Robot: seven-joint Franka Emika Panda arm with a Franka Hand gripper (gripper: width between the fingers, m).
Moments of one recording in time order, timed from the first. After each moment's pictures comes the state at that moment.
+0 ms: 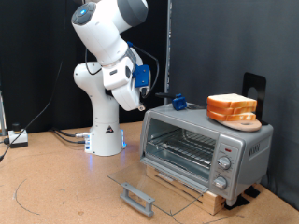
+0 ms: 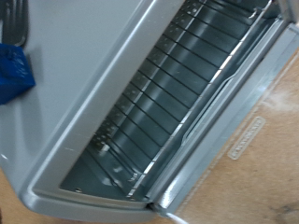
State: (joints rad) arm -0.02 -0.25 -0.25 -2.30 0.53 1.66 -0.58
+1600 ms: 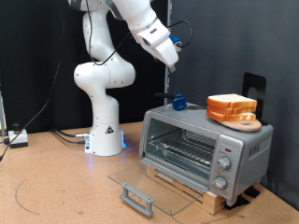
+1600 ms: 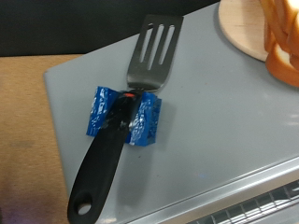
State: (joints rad) arm 0.04 -0.72 -0.04 -2.51 0.56 1.67 -0.84
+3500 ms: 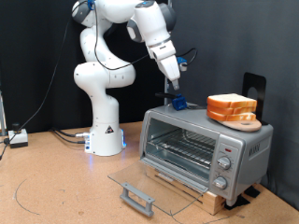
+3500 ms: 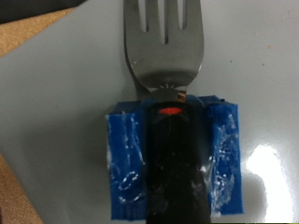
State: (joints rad) arm 0.04 -1.05 0.38 -2.88 0.72 1.98 -0.52
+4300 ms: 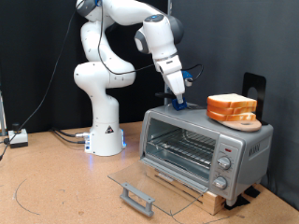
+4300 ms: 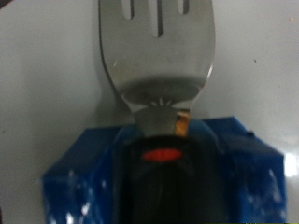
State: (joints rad) arm 0.04 -0.93 0.50 -2.91 0.81 2.11 -0.53
